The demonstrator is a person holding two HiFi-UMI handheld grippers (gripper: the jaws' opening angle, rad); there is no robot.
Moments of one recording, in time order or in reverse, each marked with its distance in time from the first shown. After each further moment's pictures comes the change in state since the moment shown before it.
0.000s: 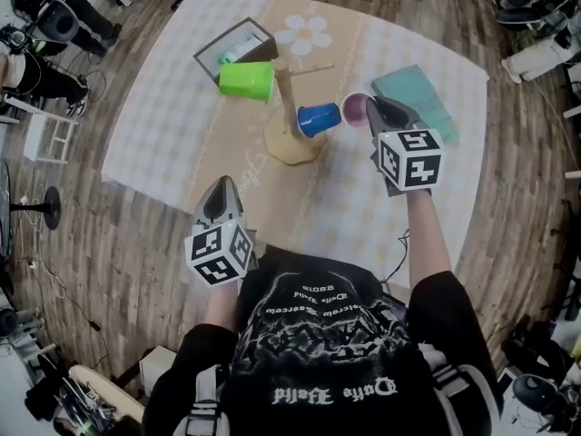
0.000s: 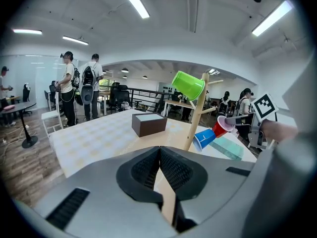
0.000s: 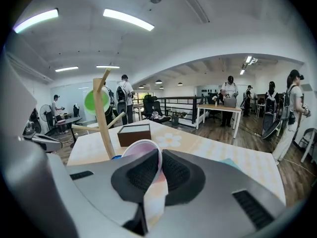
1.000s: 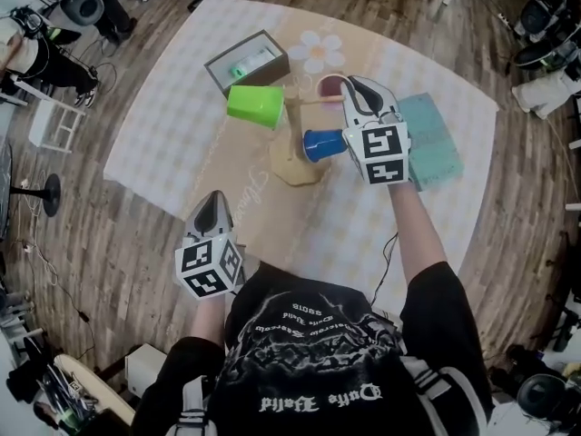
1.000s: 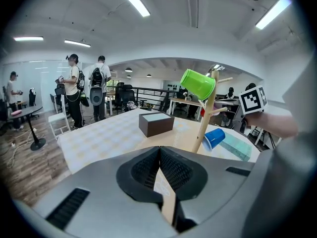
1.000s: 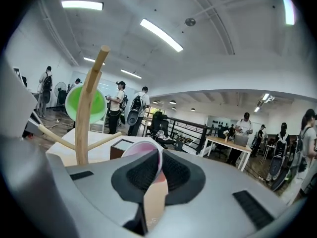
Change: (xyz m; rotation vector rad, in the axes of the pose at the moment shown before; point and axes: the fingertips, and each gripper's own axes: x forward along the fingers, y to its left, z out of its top) left arm 0.009 0.019 0.008 0.011 0.025 0.075; right arm 0.071 0.031 0.085 -0.303 -0.249 0.030
